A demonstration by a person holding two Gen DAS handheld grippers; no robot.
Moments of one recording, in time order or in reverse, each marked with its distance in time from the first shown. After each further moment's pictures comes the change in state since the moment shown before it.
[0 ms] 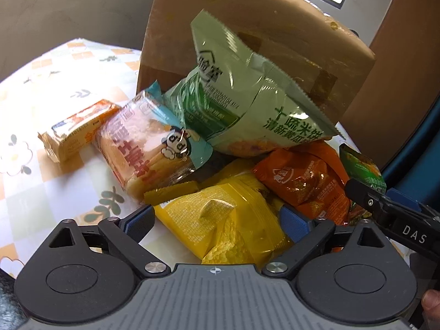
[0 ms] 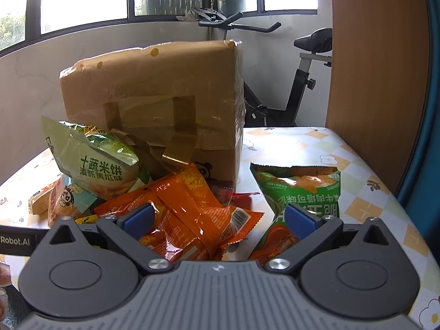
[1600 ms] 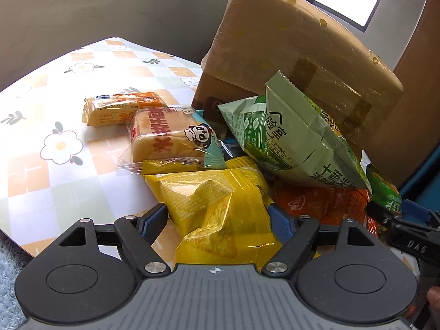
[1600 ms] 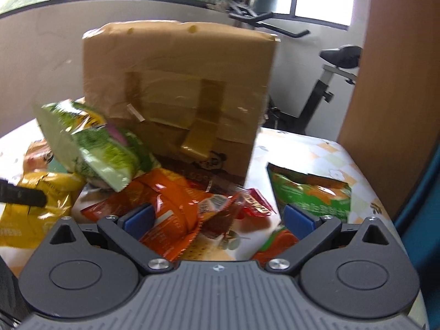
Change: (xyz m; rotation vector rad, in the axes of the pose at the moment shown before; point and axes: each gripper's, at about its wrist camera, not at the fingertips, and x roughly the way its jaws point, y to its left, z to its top) left arm -0.031 0.060 -0.013 -0.085 -0.062 0.059; right arm 0.014 0.011 -0.003 -0.169 0.015 -0.016
